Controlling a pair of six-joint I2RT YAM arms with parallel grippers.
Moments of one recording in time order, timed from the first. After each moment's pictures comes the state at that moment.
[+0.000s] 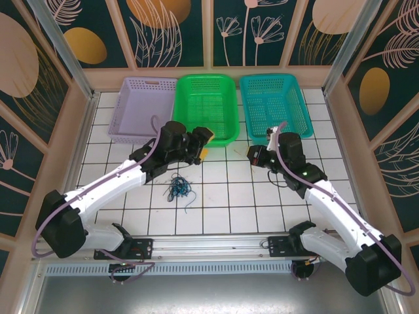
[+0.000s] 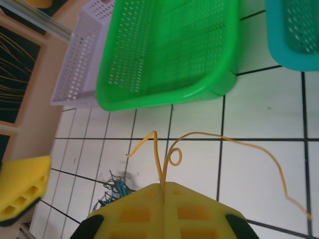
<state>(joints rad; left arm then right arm) -0.74 1.35 1.01 -0.13 0.18 -1.66 0.45 0.96 0.72 -0.29 -0.27 0.66</state>
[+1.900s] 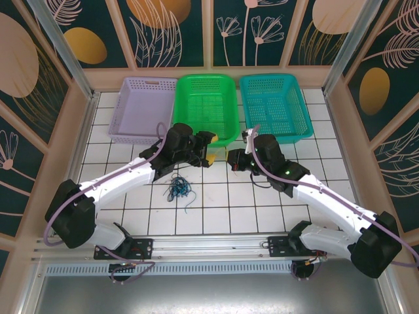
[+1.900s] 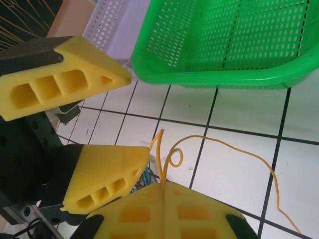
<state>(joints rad) -0.74 1.44 0.99 -0.07 0.23 -1.95 0.71 1.08 0.78 -0.23 -0.16 0.64</state>
